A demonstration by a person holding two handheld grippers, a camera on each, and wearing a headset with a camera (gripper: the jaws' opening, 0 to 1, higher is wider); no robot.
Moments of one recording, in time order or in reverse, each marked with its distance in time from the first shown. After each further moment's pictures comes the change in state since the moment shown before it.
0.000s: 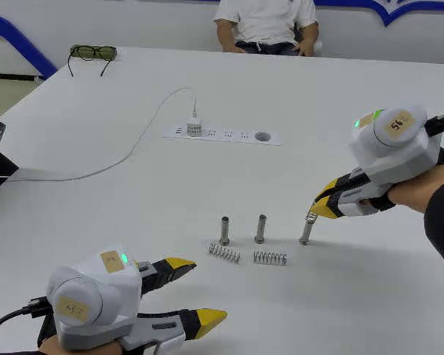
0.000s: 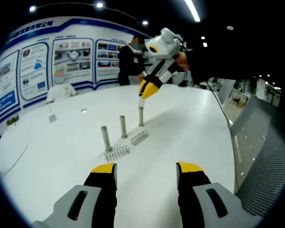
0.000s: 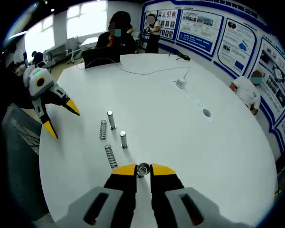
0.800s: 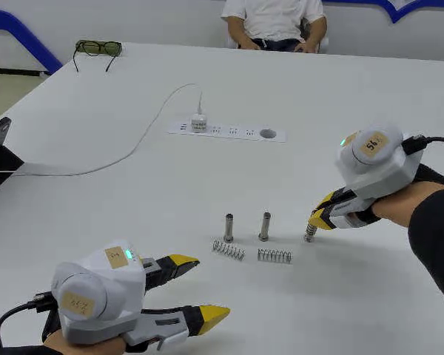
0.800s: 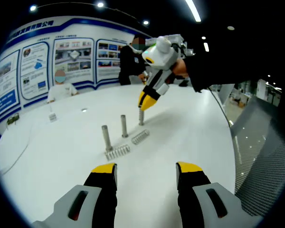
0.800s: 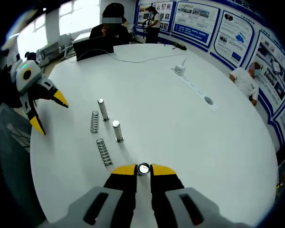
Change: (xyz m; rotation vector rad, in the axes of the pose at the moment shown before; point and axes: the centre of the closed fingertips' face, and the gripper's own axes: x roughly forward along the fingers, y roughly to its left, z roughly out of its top) left arm 0.000 0.000 -0.002 -0.003 0.002 0.003; right arm 0.032 0.001 -0.024 0.051 0.066 -0.033
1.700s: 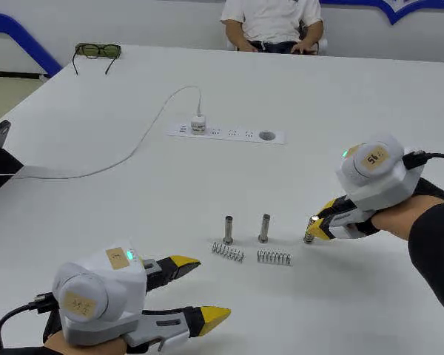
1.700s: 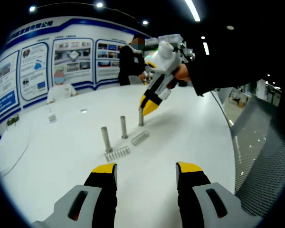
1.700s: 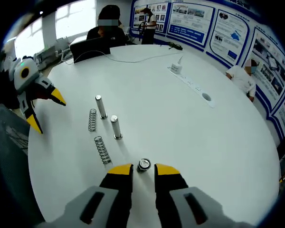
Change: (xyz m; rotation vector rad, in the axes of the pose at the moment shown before) left arm 0.000 -0.001 0.004 0.005 -0.001 -0.002; right arm -0.003 -0.001 -0.010 0.033 -0.030 -0.020
